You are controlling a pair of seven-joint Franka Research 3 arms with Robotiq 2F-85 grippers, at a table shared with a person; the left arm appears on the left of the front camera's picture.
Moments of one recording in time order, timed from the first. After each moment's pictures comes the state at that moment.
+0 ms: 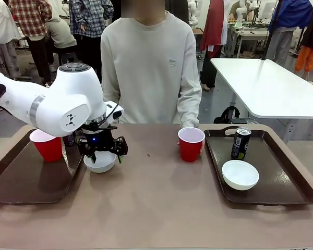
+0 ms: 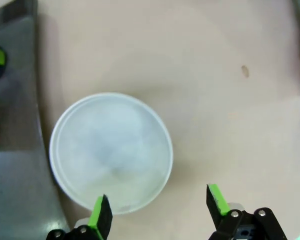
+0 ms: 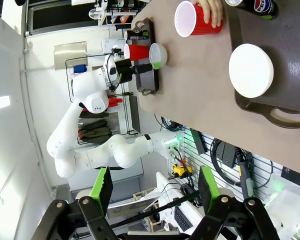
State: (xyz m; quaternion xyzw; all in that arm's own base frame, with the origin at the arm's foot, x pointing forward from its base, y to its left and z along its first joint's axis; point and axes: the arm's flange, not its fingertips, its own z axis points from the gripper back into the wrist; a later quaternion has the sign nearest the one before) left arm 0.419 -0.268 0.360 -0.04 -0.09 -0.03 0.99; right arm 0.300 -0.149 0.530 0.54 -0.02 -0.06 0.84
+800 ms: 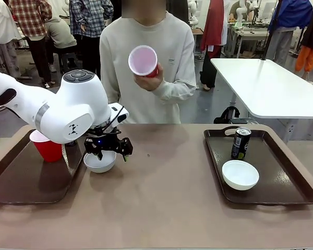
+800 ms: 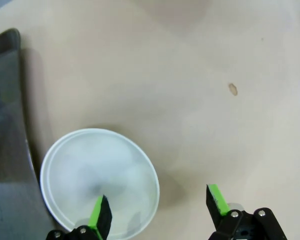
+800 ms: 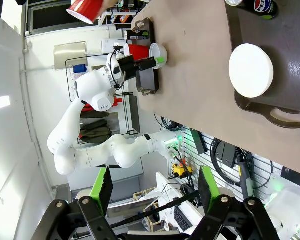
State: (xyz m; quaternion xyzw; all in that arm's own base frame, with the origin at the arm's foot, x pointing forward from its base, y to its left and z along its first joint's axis) left arm 0.426 -0.279 0.350 -0.04 -0.14 -0.06 0.99; right arm 0.300 -0.149 0.530 0.54 -0.02 -0.06 0.84
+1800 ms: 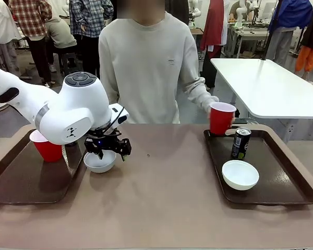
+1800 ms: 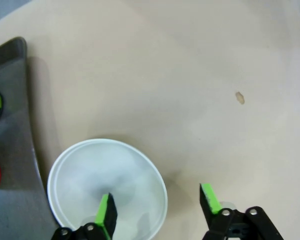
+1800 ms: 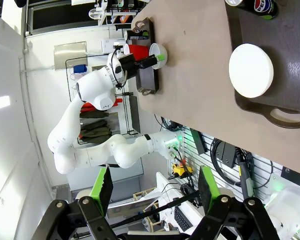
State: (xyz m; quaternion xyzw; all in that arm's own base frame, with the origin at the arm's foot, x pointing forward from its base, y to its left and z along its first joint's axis) left arm 0.429 -0.278 0.344 -0.02 -0.16 -0.07 0.99; right arm 0.300 -0.149 0.530 0.54 -0.02 -0.06 0.84
